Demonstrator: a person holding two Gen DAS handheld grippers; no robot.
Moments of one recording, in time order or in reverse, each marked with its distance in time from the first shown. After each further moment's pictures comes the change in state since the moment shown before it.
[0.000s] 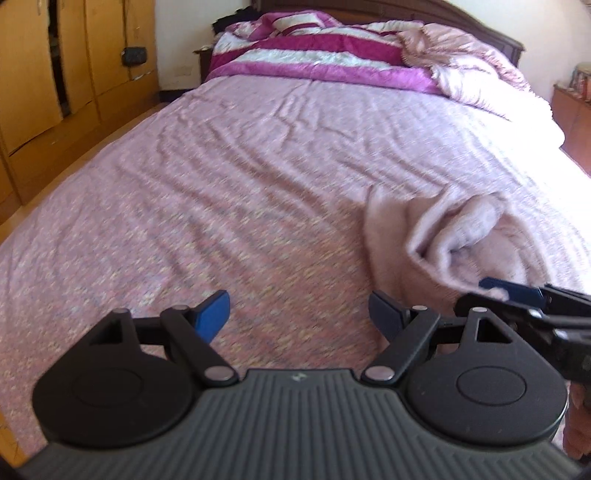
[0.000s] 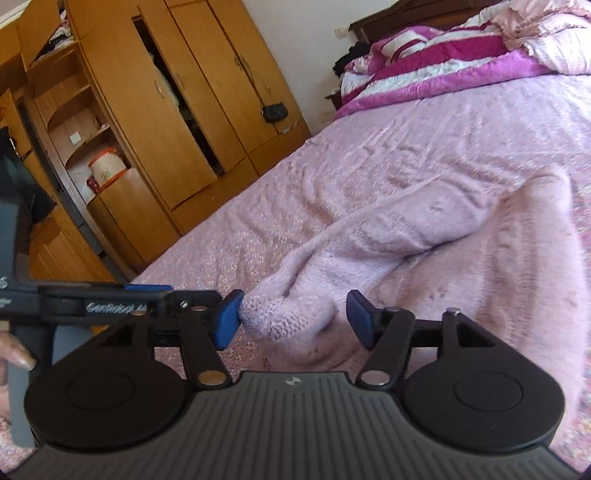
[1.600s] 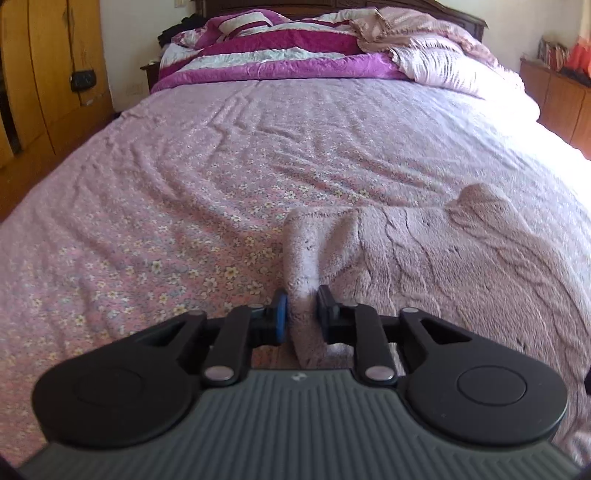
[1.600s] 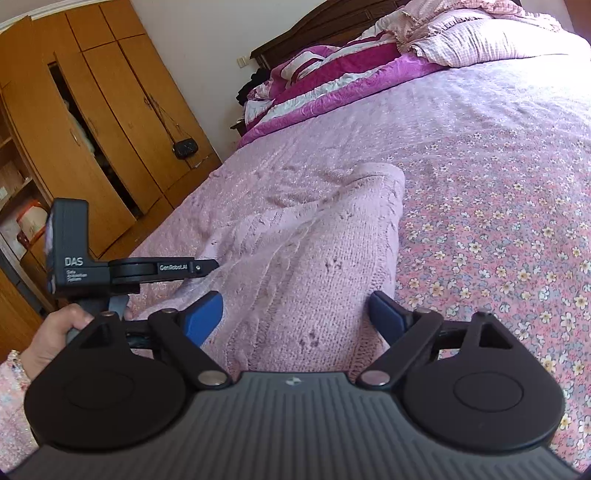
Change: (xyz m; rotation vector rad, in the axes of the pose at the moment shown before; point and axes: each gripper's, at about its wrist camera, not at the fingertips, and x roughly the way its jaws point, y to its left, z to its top) left arm 0.106 -0.052 0.028 0.141 -0.004 -0.062; right arm -0.060 -0.074 -0.016 0.161 -0.085 -0.255
